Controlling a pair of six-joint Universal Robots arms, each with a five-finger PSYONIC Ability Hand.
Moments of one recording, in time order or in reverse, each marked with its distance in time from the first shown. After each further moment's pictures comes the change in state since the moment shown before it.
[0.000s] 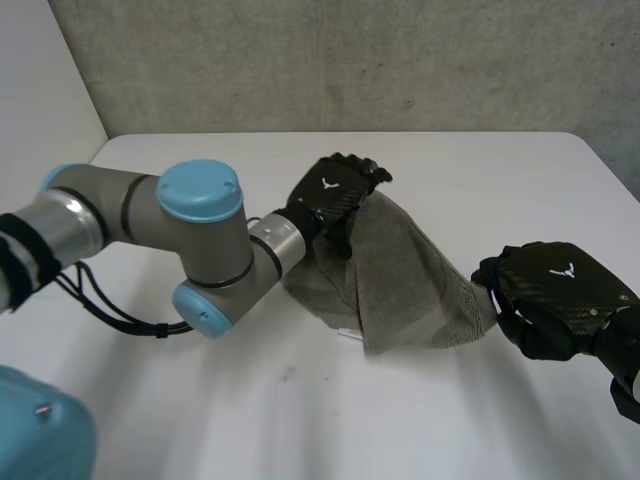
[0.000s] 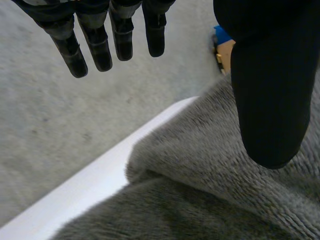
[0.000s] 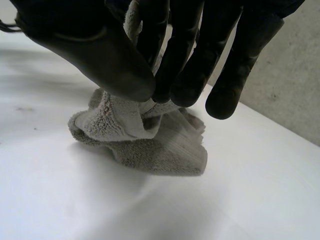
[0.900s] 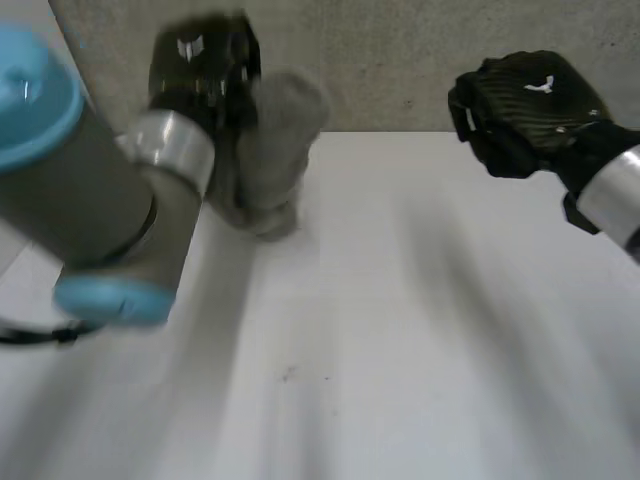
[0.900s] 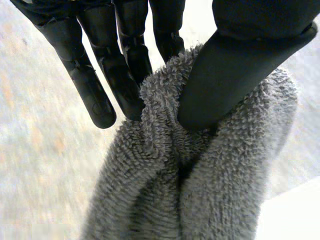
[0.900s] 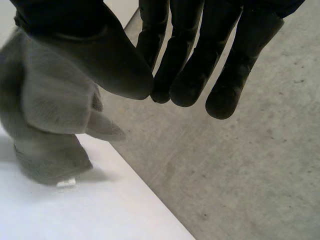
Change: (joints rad) left arm -0.005 0.594 -0.390 0.068 -0.521 -0.170; right arm 0.260 0.328 -0.497 -0.342 0.187 0.156; left_hand 0.896 0.929 0.935 0.934 0.889; right_hand 0.009 0.000 0.002 0.000 0.004
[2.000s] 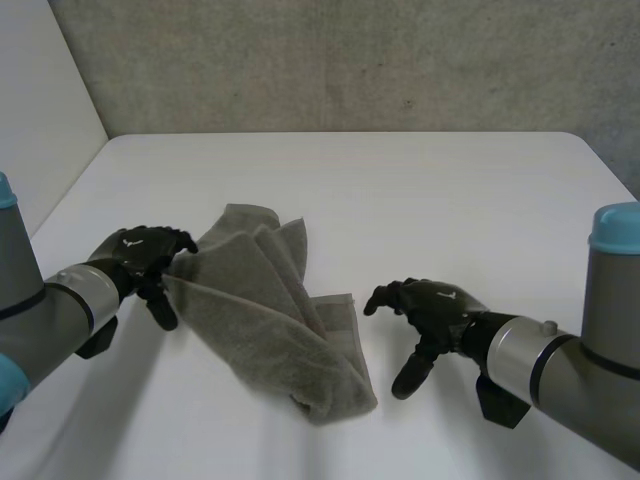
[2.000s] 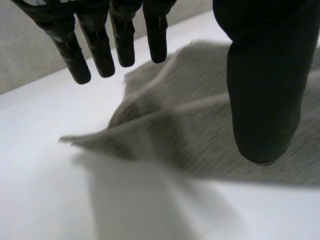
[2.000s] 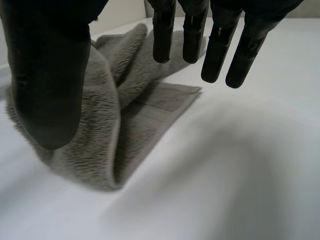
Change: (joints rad) left arm 0.430 -0.003 -0.398 -0.287 0.344 0.223; right arm 0.173 0.243 0.180 0.277 0.101 0.301; left_hand -0.837 -0.868 -0.874 -0.874 -0.829; right_hand -0.983 -0.925 -0.957 -0.990 -1.050
